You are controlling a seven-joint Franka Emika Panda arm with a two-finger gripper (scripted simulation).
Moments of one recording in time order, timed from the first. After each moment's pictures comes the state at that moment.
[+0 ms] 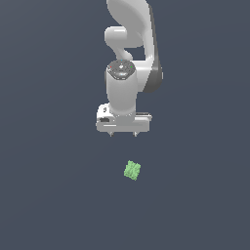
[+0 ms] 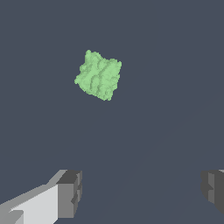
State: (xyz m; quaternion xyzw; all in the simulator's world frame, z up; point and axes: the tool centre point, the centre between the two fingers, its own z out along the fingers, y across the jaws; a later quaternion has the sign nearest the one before) arm 0.000 -0.007 0.164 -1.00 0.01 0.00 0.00
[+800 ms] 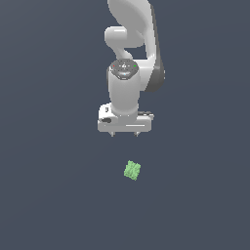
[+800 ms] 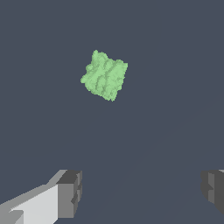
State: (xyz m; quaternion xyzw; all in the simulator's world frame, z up) arm 0.002 -0.001 0.167 -1.00 -0.01 0.00 0.00
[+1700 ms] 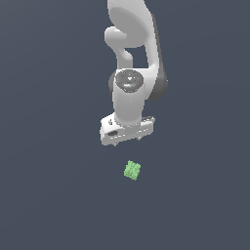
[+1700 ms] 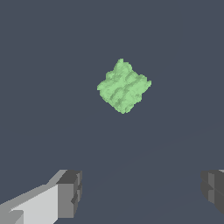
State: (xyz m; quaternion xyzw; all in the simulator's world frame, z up) arm 0.029 0.008 0.152 -0.99 -0.14 0.00 0.00
